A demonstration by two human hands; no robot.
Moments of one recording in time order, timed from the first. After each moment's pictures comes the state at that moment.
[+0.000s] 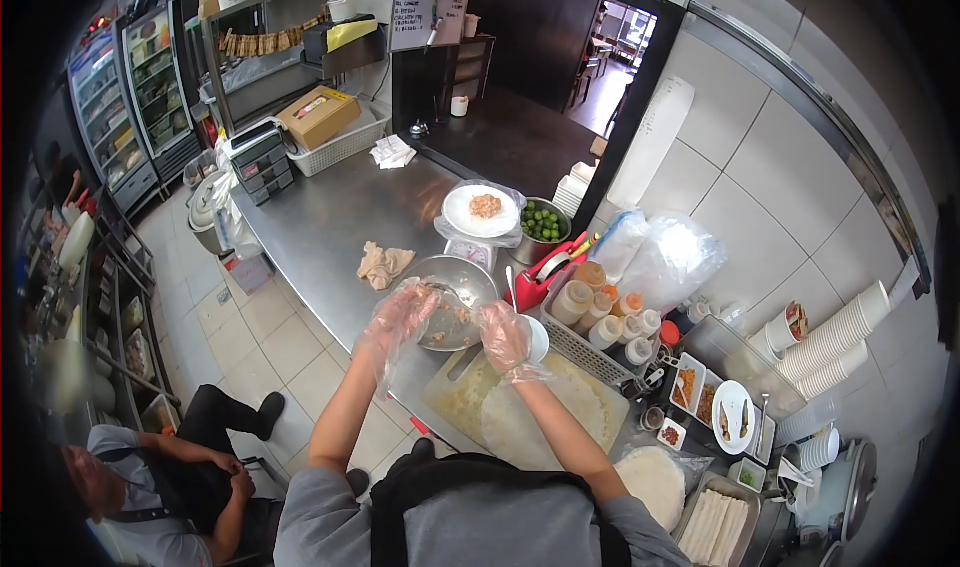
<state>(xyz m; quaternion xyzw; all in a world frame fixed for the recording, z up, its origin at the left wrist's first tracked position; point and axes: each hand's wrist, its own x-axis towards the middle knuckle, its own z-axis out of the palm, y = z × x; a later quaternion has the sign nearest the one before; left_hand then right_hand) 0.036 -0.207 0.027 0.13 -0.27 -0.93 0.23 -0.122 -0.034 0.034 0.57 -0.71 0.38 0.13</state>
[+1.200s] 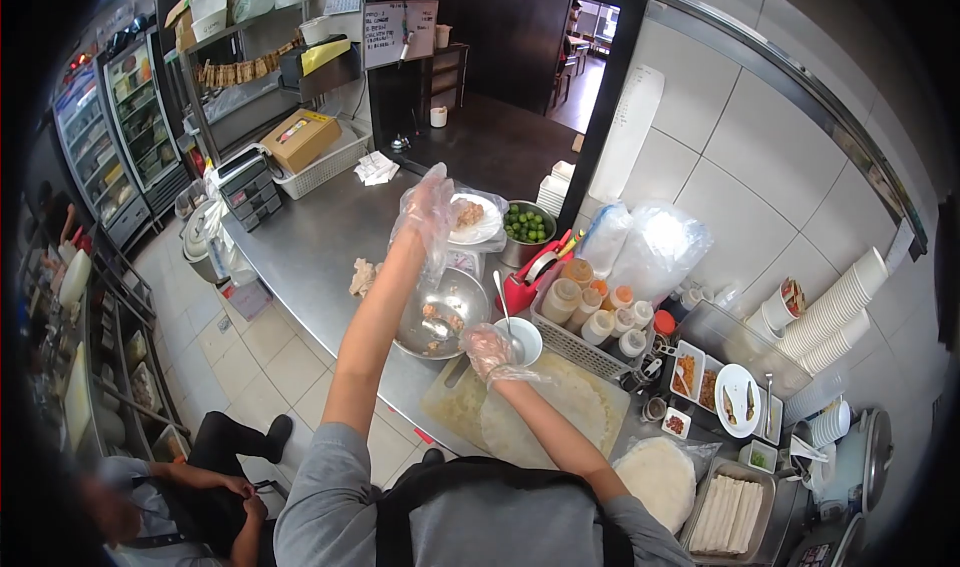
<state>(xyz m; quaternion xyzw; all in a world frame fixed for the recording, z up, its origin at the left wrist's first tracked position) -0.115 -0.262 0.174 0.15 -0.34 -0.86 0.34 -0.116 -0.039 0.009 0.51 -0.82 0.25 -0.09</state>
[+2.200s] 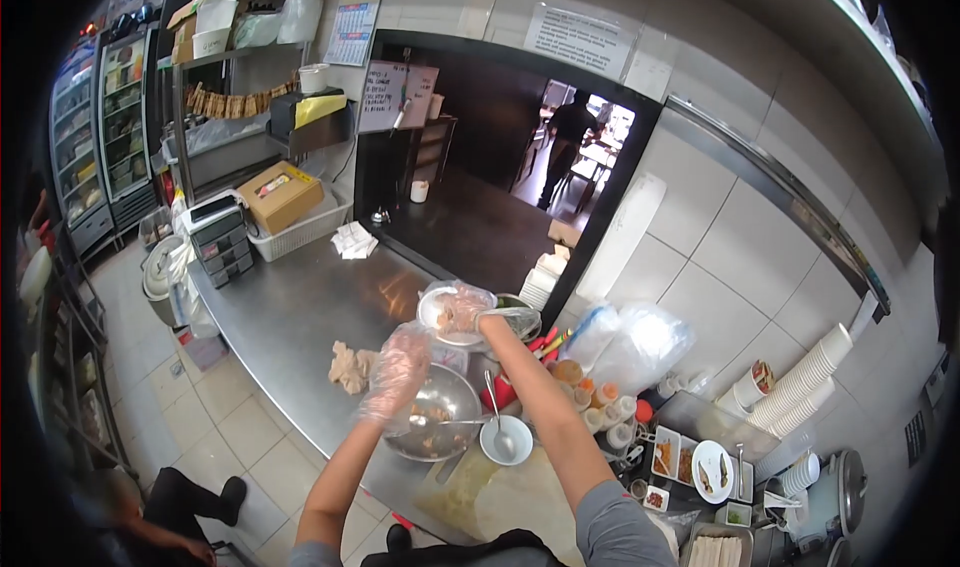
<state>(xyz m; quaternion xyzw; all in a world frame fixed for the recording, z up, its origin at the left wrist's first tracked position) -0.039 -0.265 0.057 0.20 -0.88 -0.14 0.41 -0.254 -0.249 0.133 0.67 -0.74 -0.02 0.03</state>
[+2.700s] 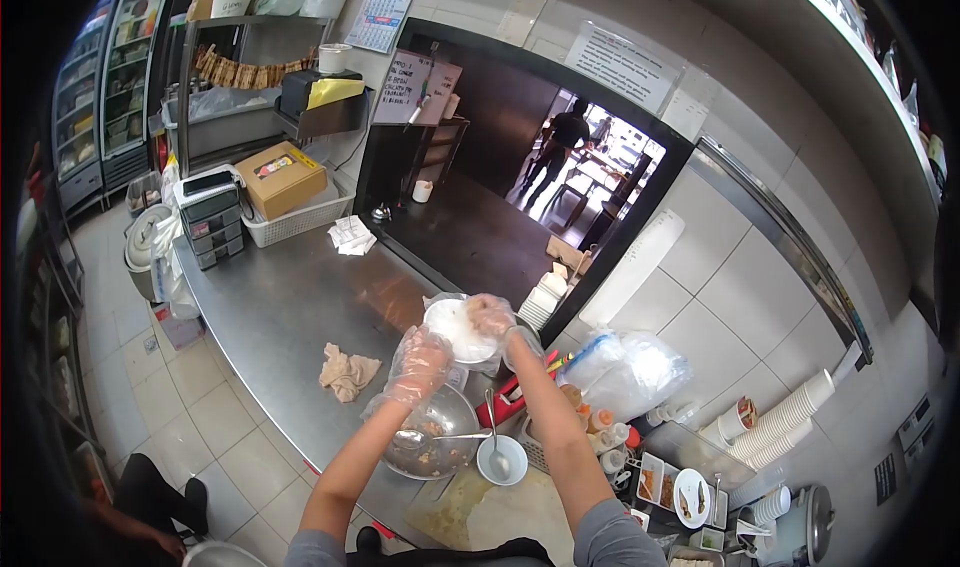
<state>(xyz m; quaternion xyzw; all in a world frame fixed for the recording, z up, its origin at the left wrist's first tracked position) -0.084 -0.283 0.079 0.19 -0.93 -0.06 0.32 -0.309 -0.260 0.108 0.46 -0.75 0.41 -0.24</state>
